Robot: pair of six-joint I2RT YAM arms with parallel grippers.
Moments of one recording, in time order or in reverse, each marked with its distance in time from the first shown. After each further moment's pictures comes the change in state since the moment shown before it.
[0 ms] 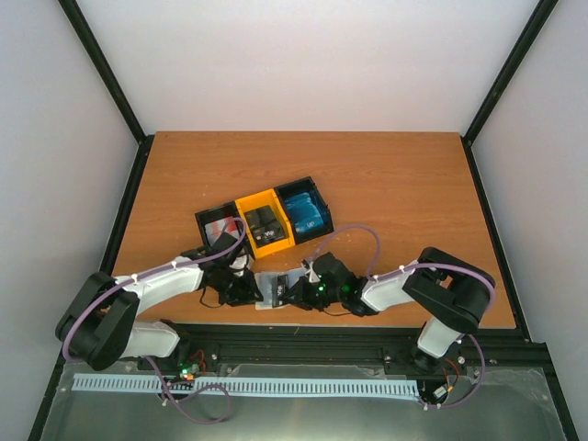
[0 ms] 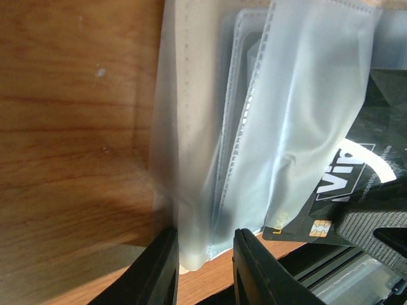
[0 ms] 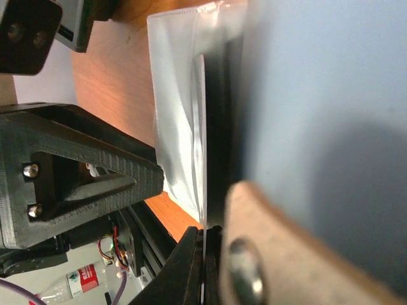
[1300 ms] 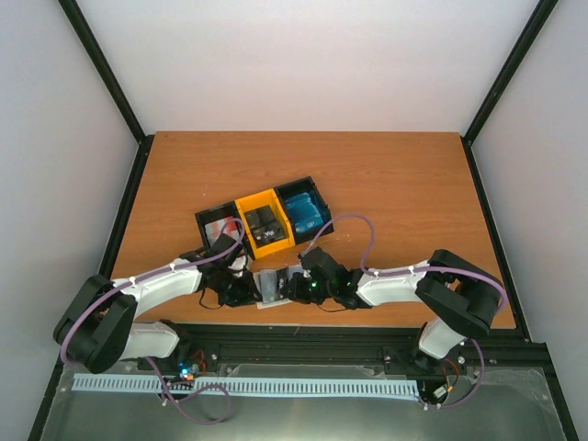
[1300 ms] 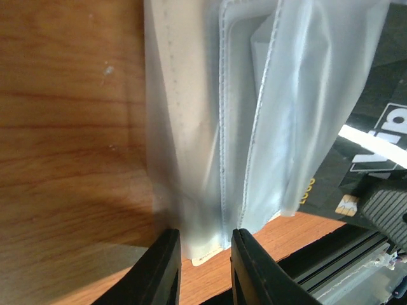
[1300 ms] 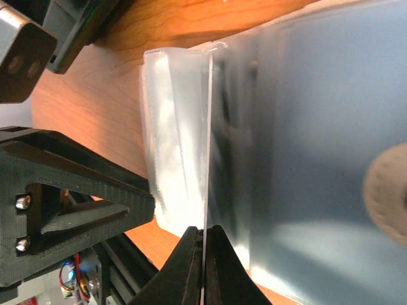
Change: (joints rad) left arm 0.000 -0.023 -0.019 0.013 -0.008 -0.011; right arm 0.033 -0.042 0.141 -0.282 0.152 -0.116
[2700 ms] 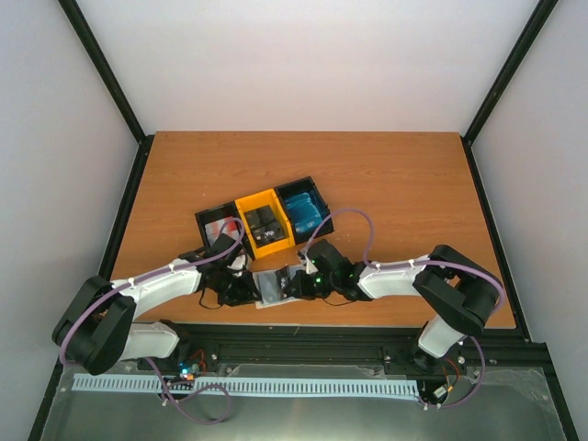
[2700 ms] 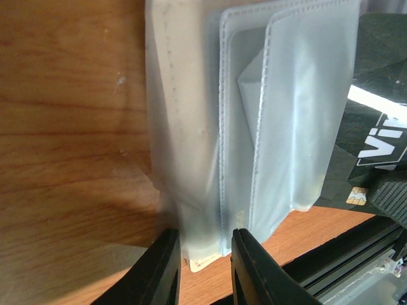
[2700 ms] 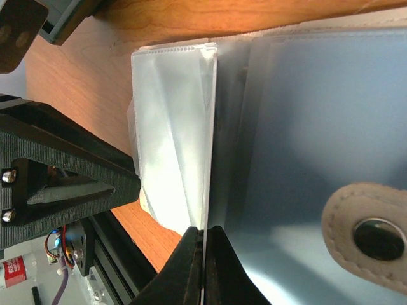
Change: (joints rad) left arm 0.000 -0.010 0.000 -0.001 -0.024 0.000; right arm -0.087 0.007 0.015 -0.065 -0.133 -0.183
